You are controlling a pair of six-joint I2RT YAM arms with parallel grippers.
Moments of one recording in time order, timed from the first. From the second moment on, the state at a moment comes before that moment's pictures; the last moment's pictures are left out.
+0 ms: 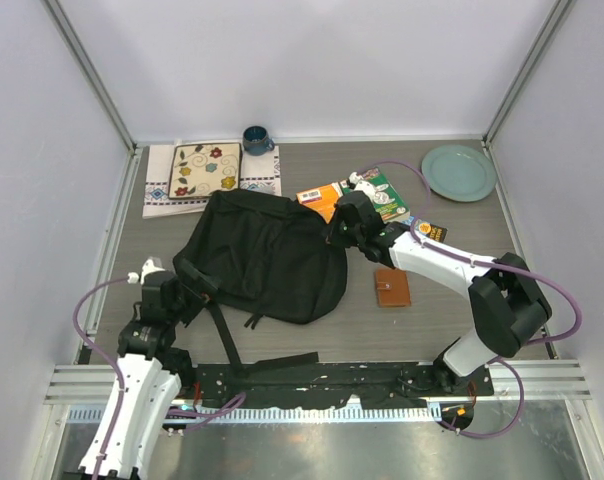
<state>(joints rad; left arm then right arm) -0.09 0.45 0.37 -0.61 0.02 -0.92 0.68 1.55 1.01 -0.11 0.15 0.73</state>
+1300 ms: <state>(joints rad) -0.72 0.72 0.16 -0.16 -0.48 -1.28 0.61 1.58 0.89 0.01 0.05 0.75</state>
